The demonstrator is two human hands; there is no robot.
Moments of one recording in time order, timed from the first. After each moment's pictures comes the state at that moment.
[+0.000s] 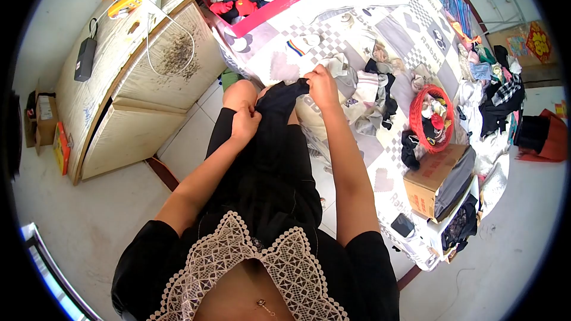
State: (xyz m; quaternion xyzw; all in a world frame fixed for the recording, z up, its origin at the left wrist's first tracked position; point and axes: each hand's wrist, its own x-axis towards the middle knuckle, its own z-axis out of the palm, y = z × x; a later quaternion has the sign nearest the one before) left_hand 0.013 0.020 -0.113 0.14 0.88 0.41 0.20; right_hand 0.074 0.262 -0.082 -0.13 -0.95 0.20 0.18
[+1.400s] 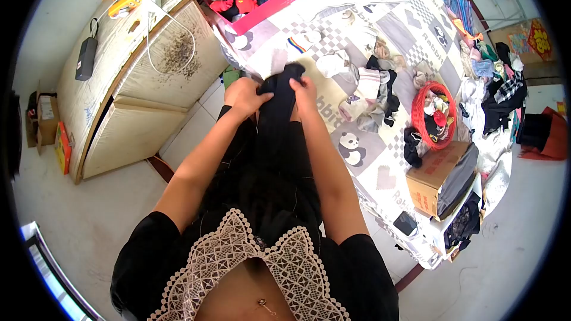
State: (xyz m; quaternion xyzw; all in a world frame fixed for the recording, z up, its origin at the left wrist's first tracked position) left_hand -0.045 0.046 -0.063 0.30 0.89 0.23 0.27; right_hand 0.061 0.205 -0.147 -0.39 -0.53 0.73 0.21
